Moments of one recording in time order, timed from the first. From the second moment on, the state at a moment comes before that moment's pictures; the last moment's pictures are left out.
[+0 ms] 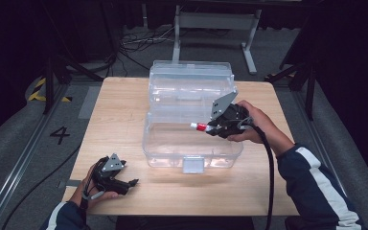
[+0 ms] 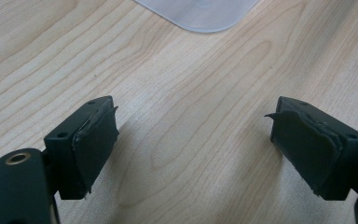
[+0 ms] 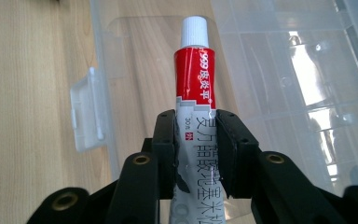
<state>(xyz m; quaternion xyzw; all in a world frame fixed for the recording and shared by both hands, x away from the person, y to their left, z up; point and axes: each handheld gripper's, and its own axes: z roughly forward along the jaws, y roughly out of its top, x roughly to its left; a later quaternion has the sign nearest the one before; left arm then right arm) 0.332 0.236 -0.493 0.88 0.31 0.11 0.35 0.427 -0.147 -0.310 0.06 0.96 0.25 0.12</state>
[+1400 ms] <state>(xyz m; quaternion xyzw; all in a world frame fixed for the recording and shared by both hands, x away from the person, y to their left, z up) 0.332 0.236 -0.493 0.88 0.31 0.10 0.35 0.454 -0.145 -0.386 0.07 0.99 0.13 0.06</state>
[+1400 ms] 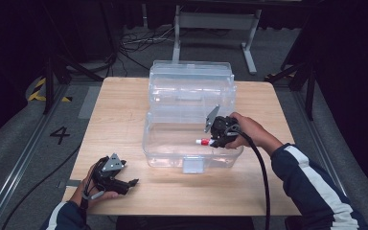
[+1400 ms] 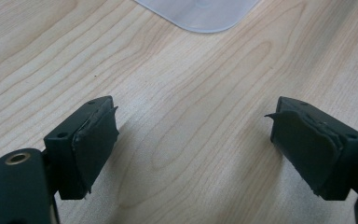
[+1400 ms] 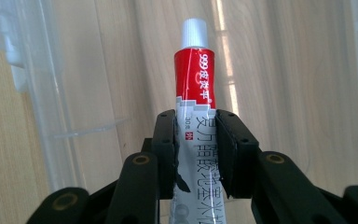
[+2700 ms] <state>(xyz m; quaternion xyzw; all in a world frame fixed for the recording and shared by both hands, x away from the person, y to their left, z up) 0.335 0.235 -0.493 0.88 0.31 0.11 0.35 0.461 -0.142 -0.401 0.06 0.99 0.10 0.04</state>
